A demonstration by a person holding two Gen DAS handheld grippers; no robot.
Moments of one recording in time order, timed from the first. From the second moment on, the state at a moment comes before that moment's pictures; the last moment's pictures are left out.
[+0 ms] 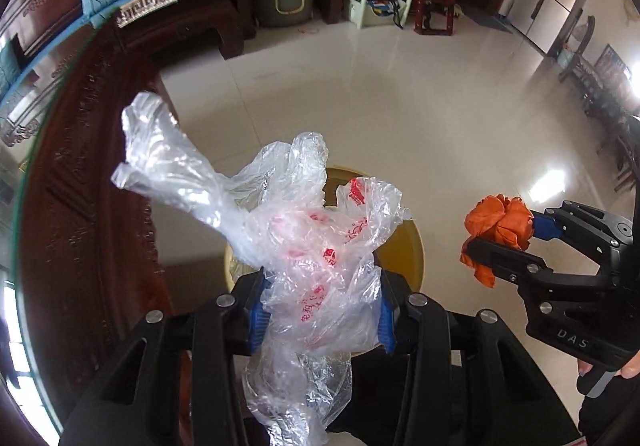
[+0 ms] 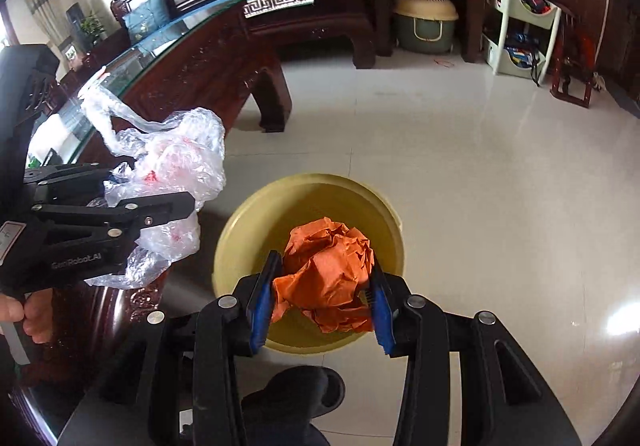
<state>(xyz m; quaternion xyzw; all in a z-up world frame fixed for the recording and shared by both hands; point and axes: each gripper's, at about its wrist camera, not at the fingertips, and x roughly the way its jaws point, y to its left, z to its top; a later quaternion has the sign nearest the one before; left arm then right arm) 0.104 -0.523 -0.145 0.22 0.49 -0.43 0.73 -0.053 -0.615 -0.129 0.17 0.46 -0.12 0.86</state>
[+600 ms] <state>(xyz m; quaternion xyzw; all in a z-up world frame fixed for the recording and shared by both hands) 0.109 -0.545 -0.150 0.24 0.46 -0.42 0.74 -0.033 -0.633 -0.158 0.18 0.49 -0.12 0.85</state>
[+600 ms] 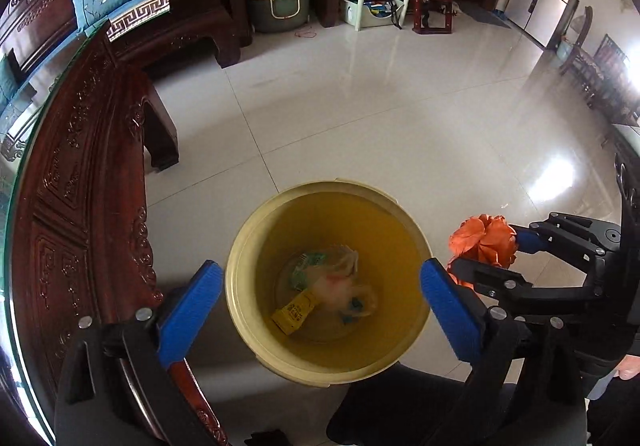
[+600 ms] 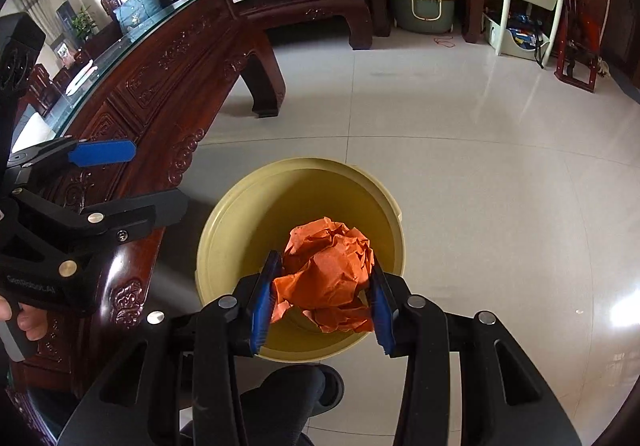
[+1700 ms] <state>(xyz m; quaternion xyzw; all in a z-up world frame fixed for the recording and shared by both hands) 0.142 -0.392 -0.116 0.13 0.47 -0.34 0.80 0.034 -0.575 -0.130 0.08 0.50 -0.11 0.86</state>
